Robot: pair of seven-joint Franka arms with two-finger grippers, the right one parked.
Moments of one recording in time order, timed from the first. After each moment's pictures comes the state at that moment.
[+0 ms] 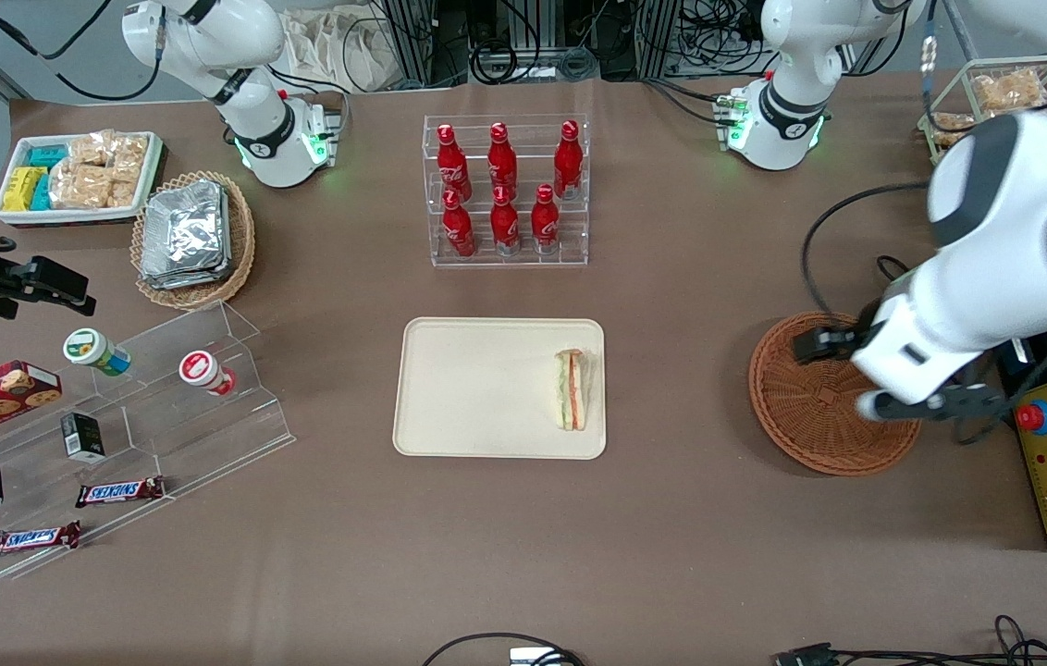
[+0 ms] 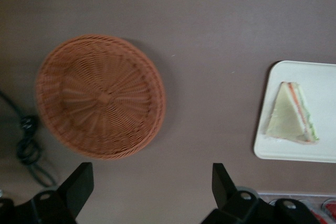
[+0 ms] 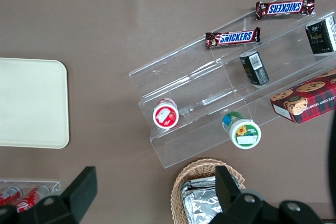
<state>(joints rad) 0.18 0.31 -0.44 -1.37 0.10 1.53 -0.31</state>
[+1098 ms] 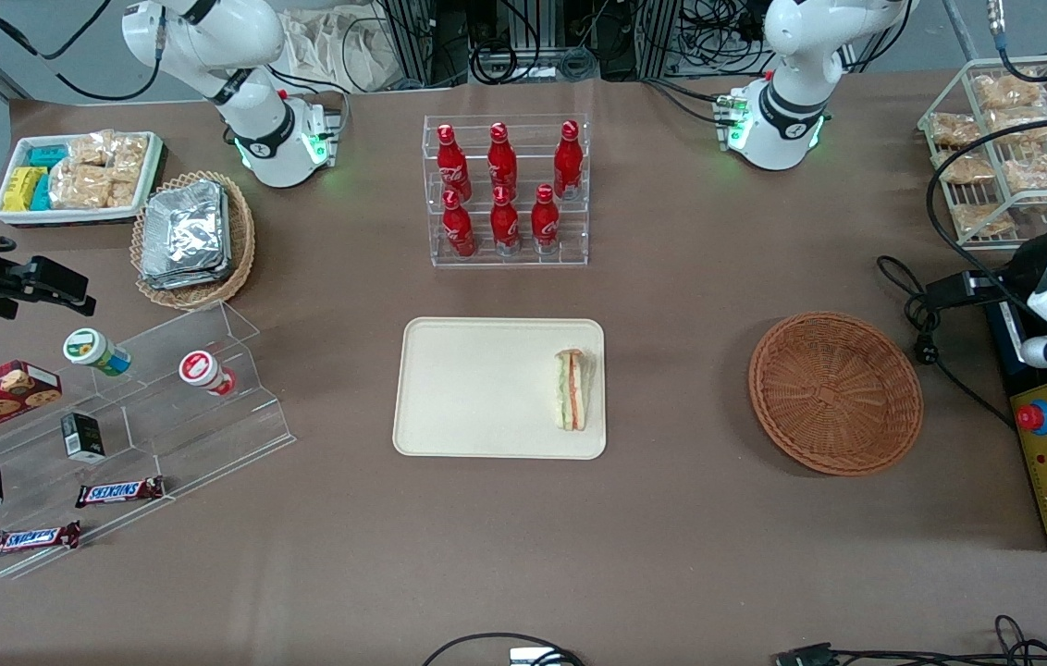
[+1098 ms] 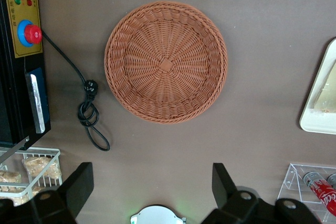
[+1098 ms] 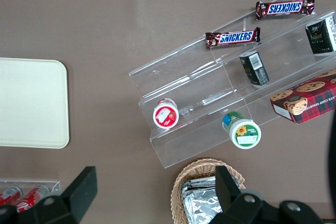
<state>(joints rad) 0.36 0.22 -0.44 -1.39 0.10 1.38 -0.15</state>
